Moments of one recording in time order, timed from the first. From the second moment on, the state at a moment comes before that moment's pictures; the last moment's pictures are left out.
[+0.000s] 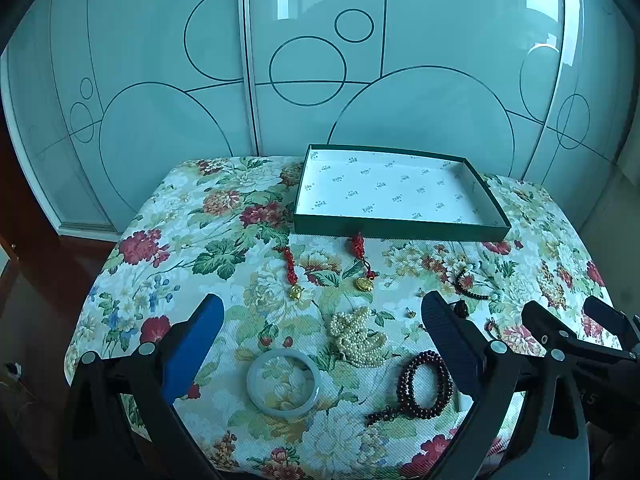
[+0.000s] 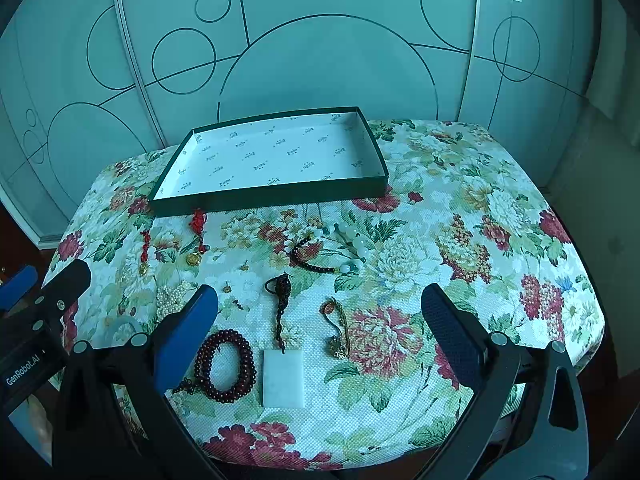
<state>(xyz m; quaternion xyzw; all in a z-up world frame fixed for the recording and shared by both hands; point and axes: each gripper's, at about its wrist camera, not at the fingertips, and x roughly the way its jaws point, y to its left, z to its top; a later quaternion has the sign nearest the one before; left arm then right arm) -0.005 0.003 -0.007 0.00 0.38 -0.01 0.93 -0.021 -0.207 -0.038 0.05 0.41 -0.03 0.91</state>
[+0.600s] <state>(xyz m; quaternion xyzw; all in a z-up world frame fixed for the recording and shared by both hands) -0.007 0.004 -0.008 0.00 0.38 -0.01 0.93 -0.022 -0.207 -0.038 0.05 0.41 -0.03 0.91</state>
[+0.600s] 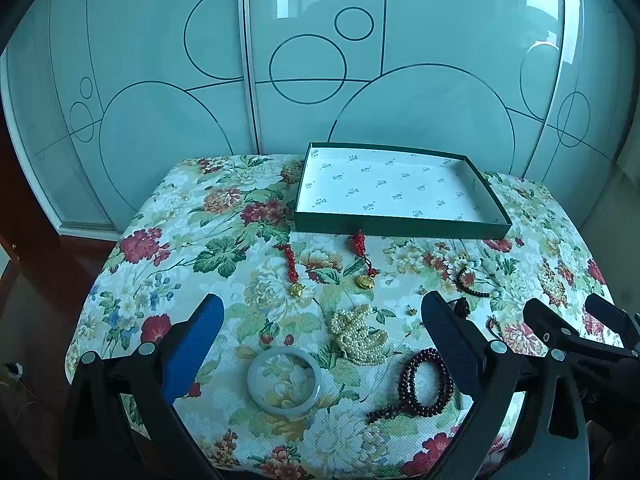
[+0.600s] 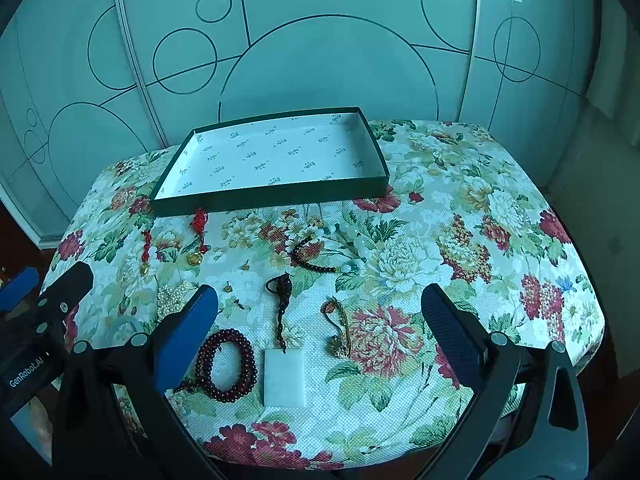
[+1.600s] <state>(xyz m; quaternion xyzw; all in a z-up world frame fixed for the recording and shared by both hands) -0.003 0.006 -0.008 0.01 0.39 -0.01 0.92 -0.023 -0.207 -0.039 0.05 0.41 -0.02 0.91</state>
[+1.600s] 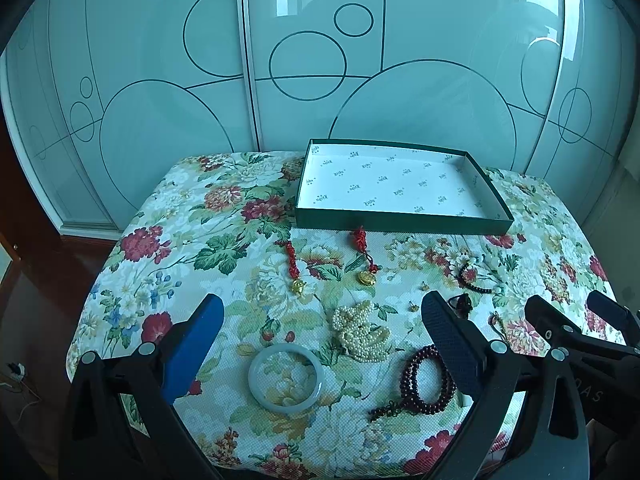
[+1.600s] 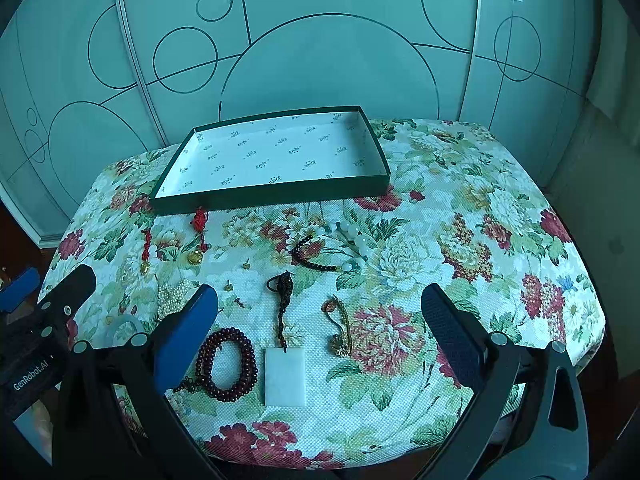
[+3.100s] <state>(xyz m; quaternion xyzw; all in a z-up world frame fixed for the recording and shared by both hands) 0.039 0.043 -0.066 0.00 0.44 0.04 0.90 0.027 -0.258 -0.107 0.07 0.46 -0.06 0.88</state>
